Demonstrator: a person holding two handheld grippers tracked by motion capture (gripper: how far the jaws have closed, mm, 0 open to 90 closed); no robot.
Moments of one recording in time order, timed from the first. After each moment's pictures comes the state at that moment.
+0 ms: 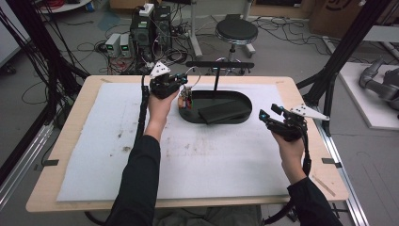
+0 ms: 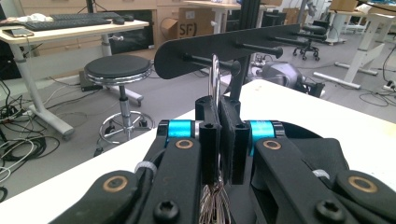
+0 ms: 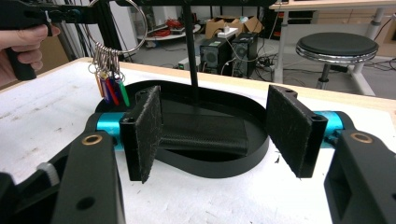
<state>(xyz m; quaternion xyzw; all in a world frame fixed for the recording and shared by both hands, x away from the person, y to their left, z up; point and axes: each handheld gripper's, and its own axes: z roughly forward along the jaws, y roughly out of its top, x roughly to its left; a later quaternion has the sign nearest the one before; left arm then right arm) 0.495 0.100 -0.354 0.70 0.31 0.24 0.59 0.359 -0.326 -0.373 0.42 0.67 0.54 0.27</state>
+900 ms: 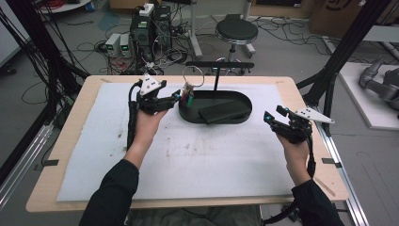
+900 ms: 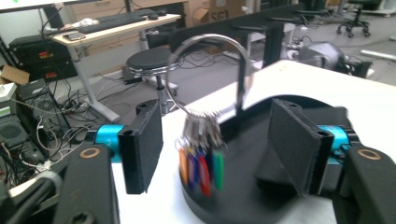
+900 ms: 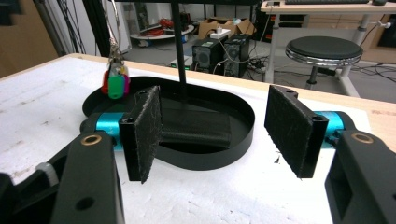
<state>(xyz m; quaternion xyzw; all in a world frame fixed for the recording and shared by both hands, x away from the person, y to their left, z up) 0.410 0.122 -0.342 0.71 0.32 0.31 0.54 0.354 -0.339 -0.376 0.42 0.67 0.53 0.29</state>
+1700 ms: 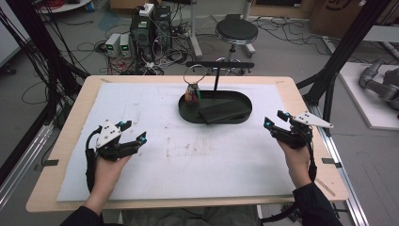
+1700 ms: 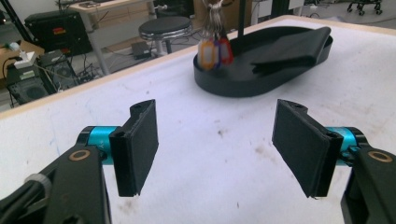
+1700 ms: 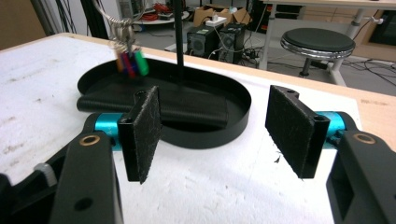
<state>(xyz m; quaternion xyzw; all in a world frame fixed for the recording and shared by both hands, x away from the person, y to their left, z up) 0.305 0.217 -0.410 0.72 0.35 0.31 0.51 0.339 -0.338 -0.382 0.42 0.69 0.51 0.30</state>
